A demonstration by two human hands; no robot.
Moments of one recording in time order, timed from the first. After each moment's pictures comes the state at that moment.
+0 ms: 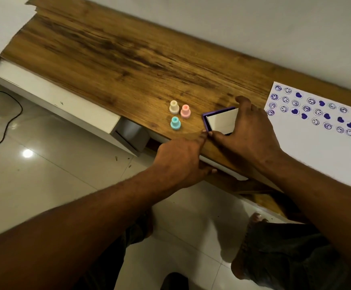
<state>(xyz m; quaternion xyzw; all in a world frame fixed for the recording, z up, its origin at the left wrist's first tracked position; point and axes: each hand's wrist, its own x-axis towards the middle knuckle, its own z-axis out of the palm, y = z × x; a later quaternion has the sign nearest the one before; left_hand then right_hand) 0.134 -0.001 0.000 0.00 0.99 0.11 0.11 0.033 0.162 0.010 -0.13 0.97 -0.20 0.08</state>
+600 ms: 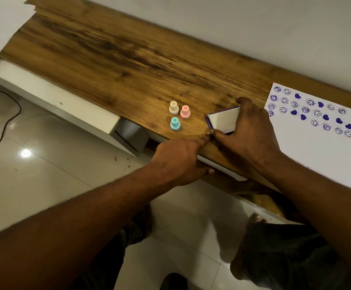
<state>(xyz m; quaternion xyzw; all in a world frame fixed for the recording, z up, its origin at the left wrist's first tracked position) 0.127 -0.008 -0.001 0.03 0.98 0.12 0.14 0.032 0.160 0.010 -0.12 0.97 -0.18 0.06</state>
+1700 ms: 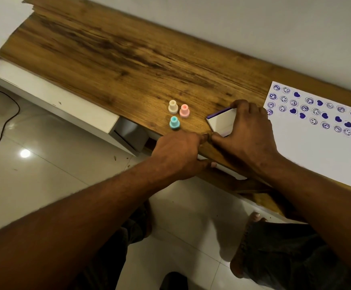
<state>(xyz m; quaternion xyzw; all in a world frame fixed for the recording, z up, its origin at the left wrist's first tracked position) 0.116 -0.007 0.017 0.02 0.98 0.14 0.15 0.036 0.163 0.003 -0.14 0.98 -0.15 0.03</state>
